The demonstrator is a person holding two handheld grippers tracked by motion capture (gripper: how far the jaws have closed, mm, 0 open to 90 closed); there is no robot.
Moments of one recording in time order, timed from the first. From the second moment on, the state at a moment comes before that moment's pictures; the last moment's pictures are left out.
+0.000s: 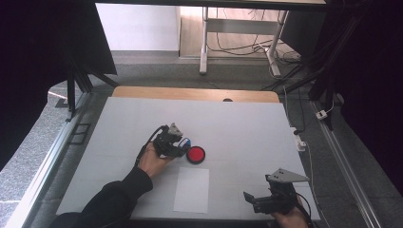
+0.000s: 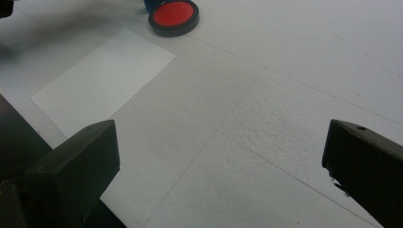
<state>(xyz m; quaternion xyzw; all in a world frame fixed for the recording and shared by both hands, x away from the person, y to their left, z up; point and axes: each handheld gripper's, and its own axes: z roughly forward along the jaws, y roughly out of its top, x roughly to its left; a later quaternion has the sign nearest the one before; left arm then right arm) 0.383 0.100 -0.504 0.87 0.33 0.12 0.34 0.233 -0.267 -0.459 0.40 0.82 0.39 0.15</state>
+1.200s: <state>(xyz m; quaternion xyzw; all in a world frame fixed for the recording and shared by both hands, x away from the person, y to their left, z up) 0.366 0.122 -0.472 0.87 0.32 0.11 0.37 0.235 -0.266 -0.460 0.40 0.82 0.39 0.14</state>
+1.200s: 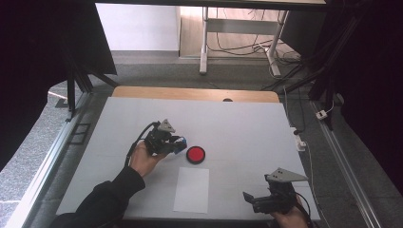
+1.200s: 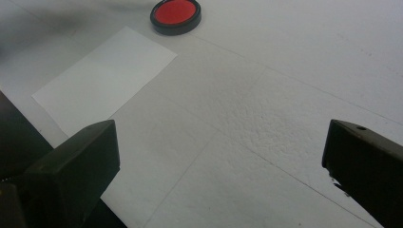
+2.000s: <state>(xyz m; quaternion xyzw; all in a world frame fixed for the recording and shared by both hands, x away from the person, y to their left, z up) 0.336 0.139 -0.454 0.85 0.31 0.08 0.41 0.235 -0.264 -0.459 0.40 0.82 0.39 0.14</state>
